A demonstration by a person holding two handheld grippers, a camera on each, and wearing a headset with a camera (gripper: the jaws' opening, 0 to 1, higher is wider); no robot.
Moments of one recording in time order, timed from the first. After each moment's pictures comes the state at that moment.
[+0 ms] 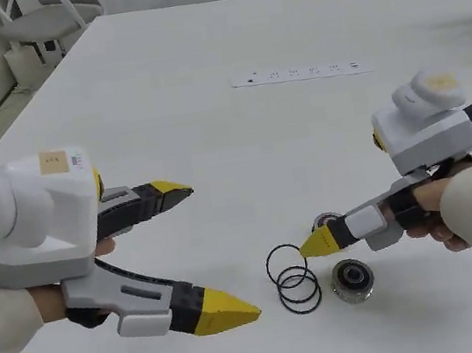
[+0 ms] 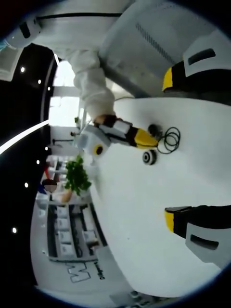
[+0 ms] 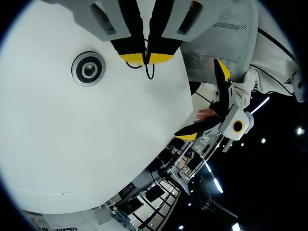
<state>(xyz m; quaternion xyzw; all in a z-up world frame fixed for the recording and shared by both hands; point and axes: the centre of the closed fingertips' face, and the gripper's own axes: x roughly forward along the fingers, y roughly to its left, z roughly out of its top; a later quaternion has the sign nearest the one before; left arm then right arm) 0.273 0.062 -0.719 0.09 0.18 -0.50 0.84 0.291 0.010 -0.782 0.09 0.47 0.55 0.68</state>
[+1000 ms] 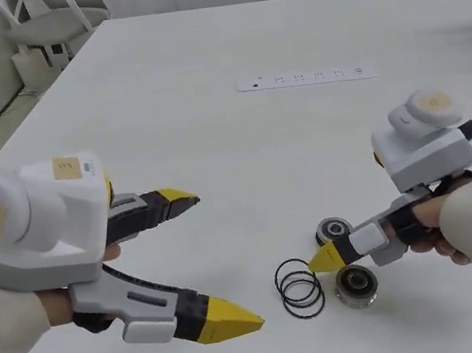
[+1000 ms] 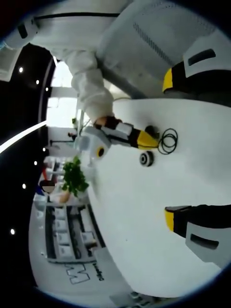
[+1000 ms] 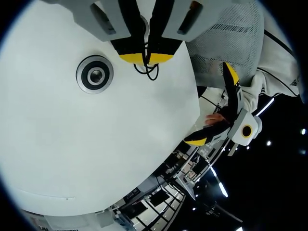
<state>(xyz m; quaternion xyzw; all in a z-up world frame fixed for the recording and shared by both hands) 0.269 0.062 -0.724 0.10 0.19 -0.51 0.83 0.292 0.003 -0.796 0.07 0.49 0.54 0.69</state>
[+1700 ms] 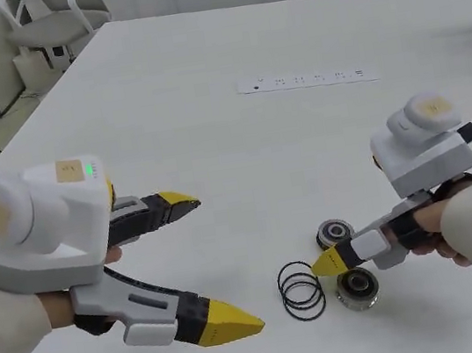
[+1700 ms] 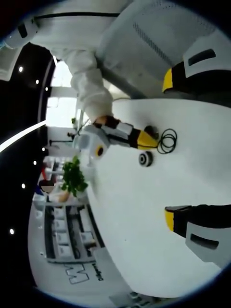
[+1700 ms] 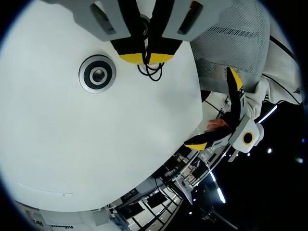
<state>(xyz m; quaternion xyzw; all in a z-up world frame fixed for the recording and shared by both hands) 0.268 0.063 -0.725 0.10 0.20 -0.51 0.83 0.291 0.000 -0.800 0.04 0.48 0.54 0.69</state>
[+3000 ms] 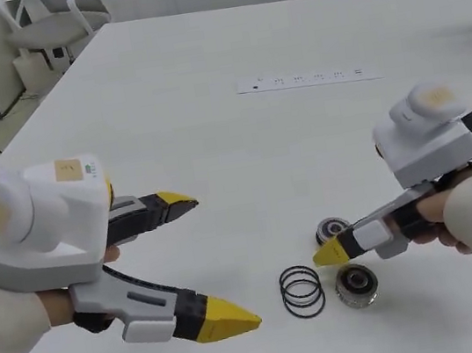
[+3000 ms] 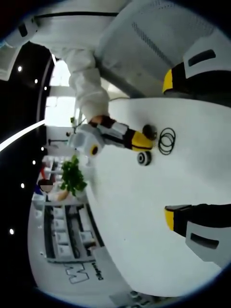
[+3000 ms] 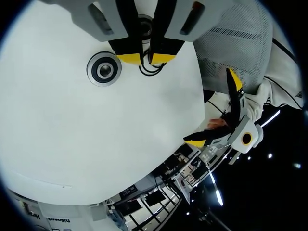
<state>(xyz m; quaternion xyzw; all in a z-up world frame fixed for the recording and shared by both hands) 0.269 0.065 -0.727 0.10 0.20 -0.50 0.84 0.303 -0.005 -0.791 0.03 0.46 0.54 0.71</state>
